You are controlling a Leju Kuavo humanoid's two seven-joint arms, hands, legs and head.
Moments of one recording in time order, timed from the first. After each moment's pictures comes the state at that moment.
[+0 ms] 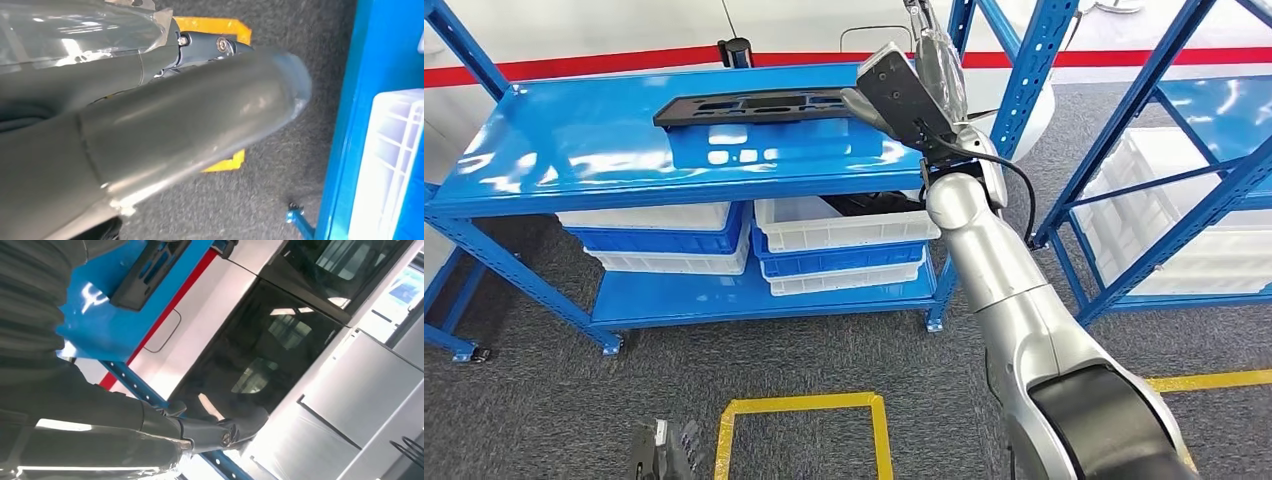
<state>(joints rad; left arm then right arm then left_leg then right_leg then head) -0.21 -0.17 0.31 -0.28 -0.10 0.00 -0.51 -1.00 0.22 0.35 -0.92 0.58 -0.16 -0.17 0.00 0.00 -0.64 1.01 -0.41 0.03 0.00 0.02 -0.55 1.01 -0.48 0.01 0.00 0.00</state>
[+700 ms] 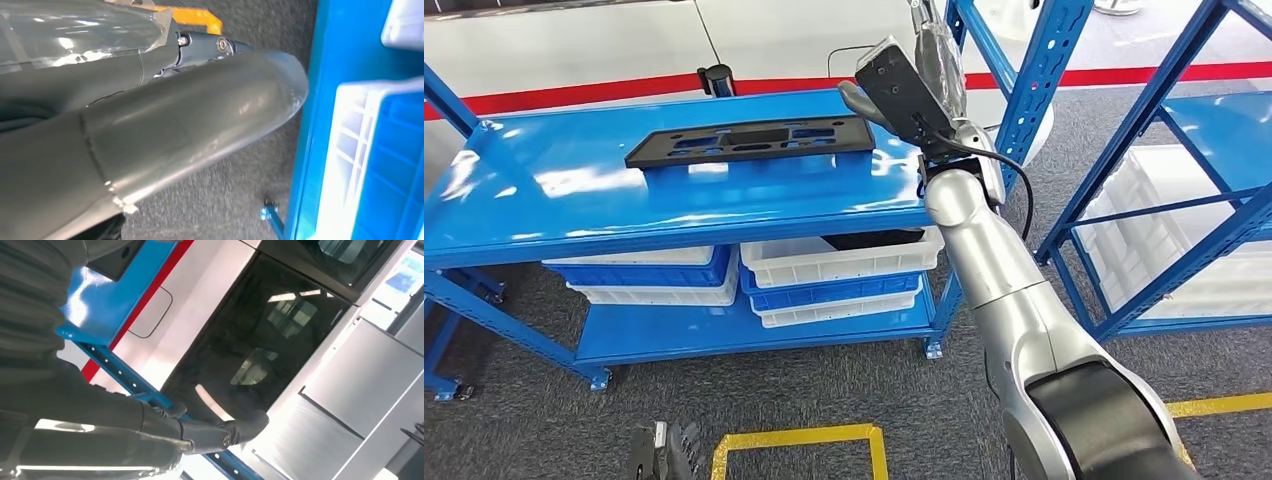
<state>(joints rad) -0.21 -0.18 0.31 -0.28 -0.09 -0.01 -0.51 -1.00 0.22 0.35 -0.94 0.59 -0.16 -0.16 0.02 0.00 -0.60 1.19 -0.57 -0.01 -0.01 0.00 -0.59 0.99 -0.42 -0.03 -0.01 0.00</state>
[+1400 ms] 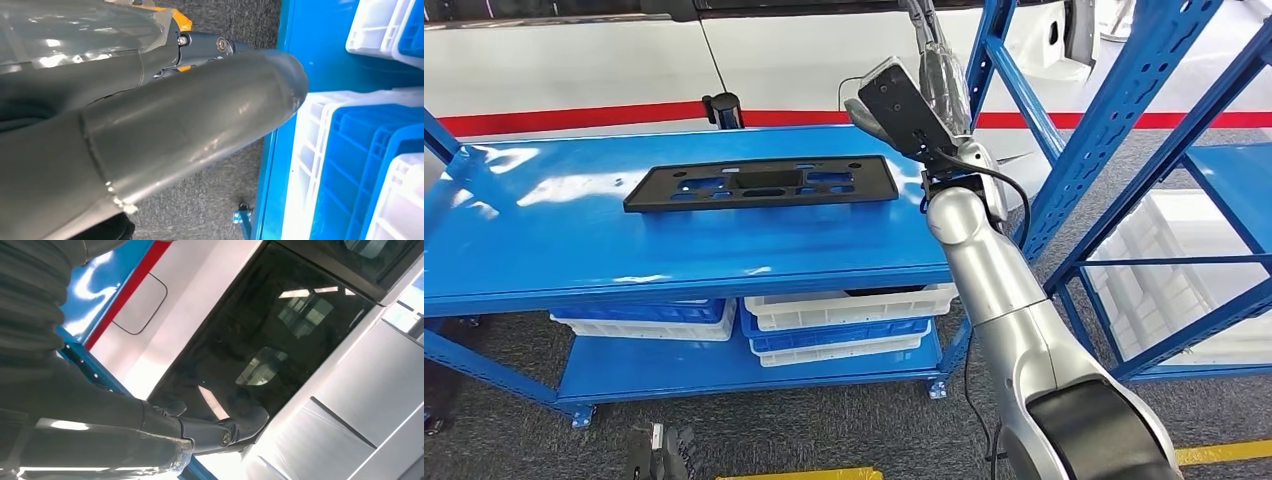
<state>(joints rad) -0.21 -0.19 0.31 -0.28 -0.08 0.00 -0.49 -0.94 0.21 0.35 -1.01 0.63 -0.17 -0.11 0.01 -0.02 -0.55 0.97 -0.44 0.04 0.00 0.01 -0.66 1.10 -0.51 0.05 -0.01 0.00</state>
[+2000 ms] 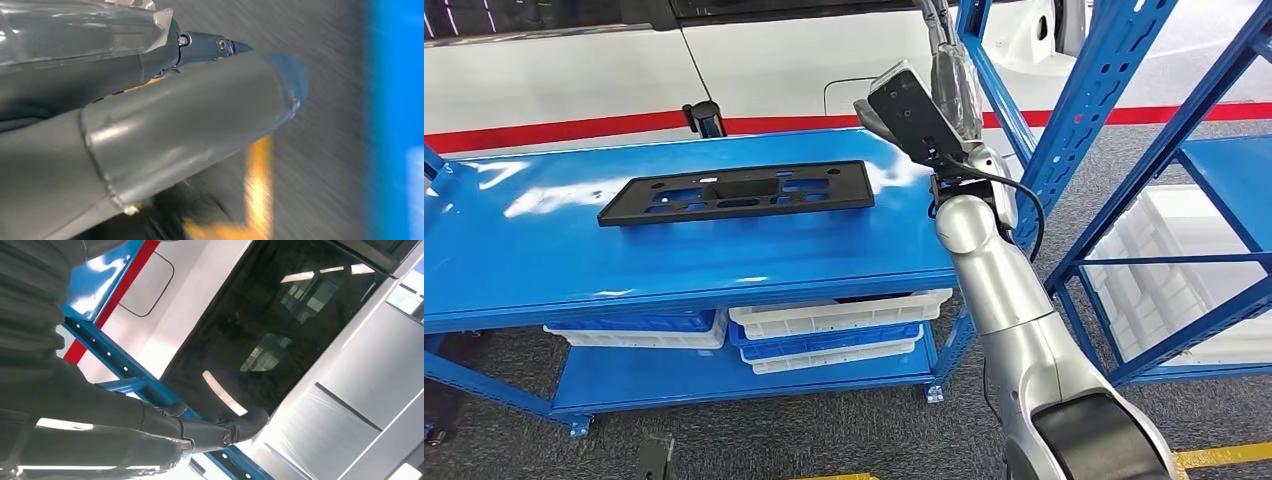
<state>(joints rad) -0.18 -0.15 0.27 -0.25 -0.22 0.36 -0.17 -0.89 0.20 0.33 -1.11 0.66 -0.15 -0.09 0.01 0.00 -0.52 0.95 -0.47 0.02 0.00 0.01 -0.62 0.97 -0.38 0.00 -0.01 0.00</state>
